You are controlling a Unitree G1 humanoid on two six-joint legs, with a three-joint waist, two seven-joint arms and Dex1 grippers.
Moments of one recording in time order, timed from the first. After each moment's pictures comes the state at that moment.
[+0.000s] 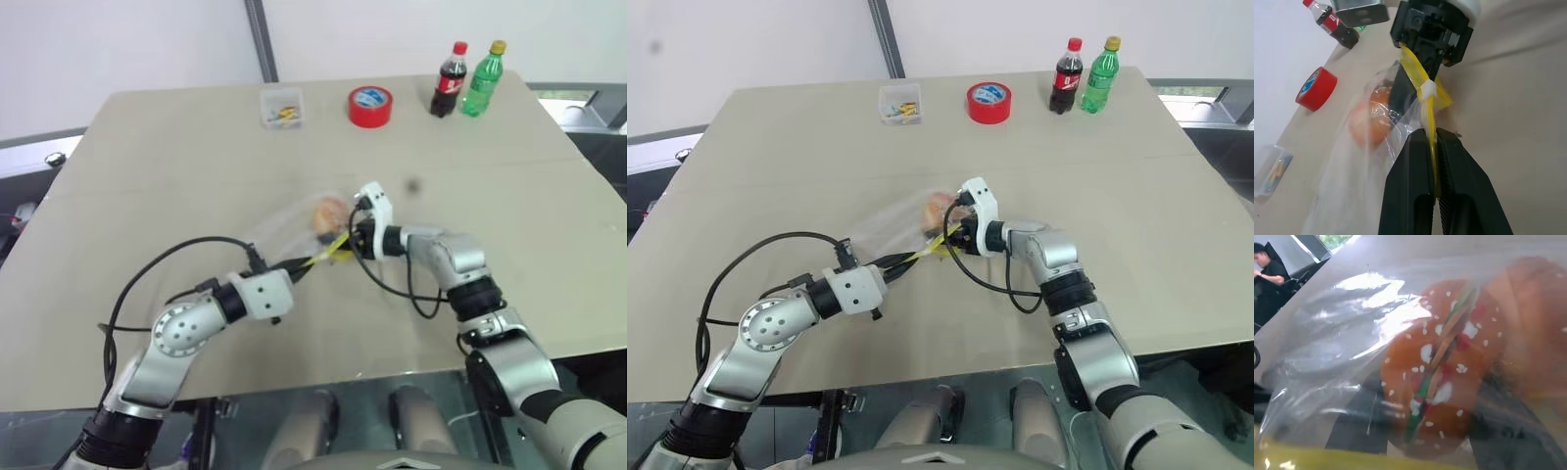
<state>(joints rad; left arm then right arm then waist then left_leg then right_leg) -0.01 0.66 -0.09 -0.29 0.11 -0.21 -0.64 -0.78 -0.05 0.13 0.42 0.36 0.76 0.72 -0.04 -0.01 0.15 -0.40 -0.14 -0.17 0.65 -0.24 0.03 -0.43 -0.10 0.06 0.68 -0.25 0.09</state>
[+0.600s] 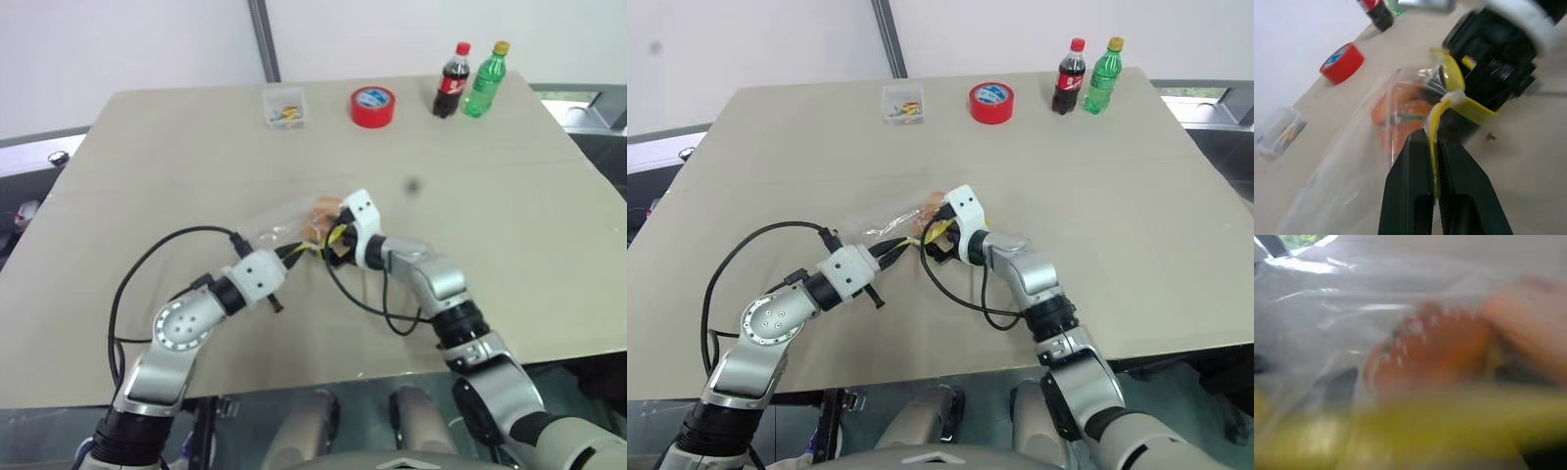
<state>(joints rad) -0.04 0.57 -0.01 -0.29 -0.01 -0.03 -0.60 -0.62 -0.03 0.22 0.17 0.20 0.58 0.54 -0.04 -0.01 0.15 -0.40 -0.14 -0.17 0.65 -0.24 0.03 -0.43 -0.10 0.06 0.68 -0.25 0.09</state>
